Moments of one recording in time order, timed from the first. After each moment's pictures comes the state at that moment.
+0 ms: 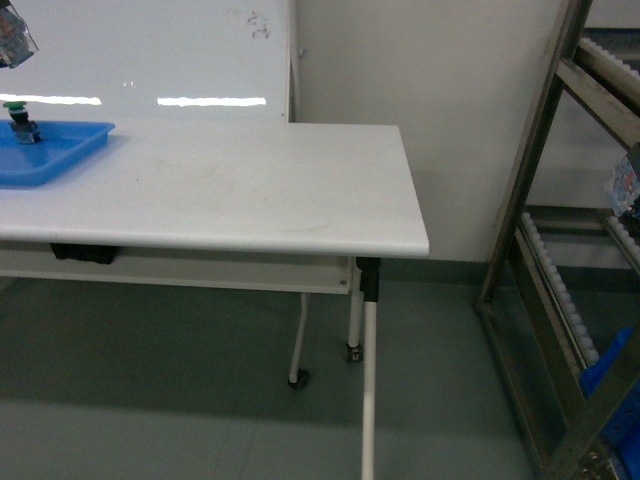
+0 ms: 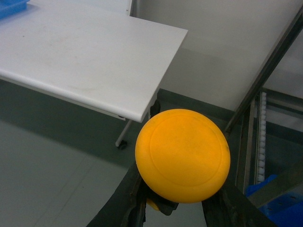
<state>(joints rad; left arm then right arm) 0.00 1.18 0.67 0.42 0.27 -0.02 0.15 1.21 0.56 0.36 -0.11 -0.10</state>
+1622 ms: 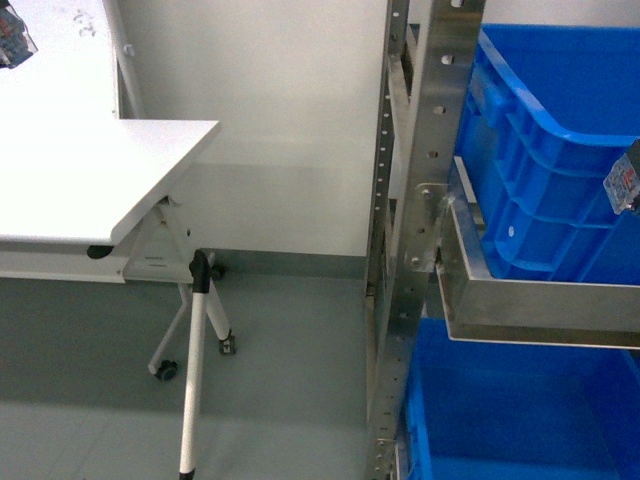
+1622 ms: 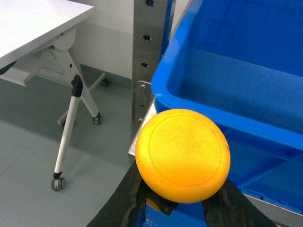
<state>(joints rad) 0.00 1.19 0.67 0.42 0.28 -0.02 0.15 1.21 0.56 0.36 -0.11 -0.10</state>
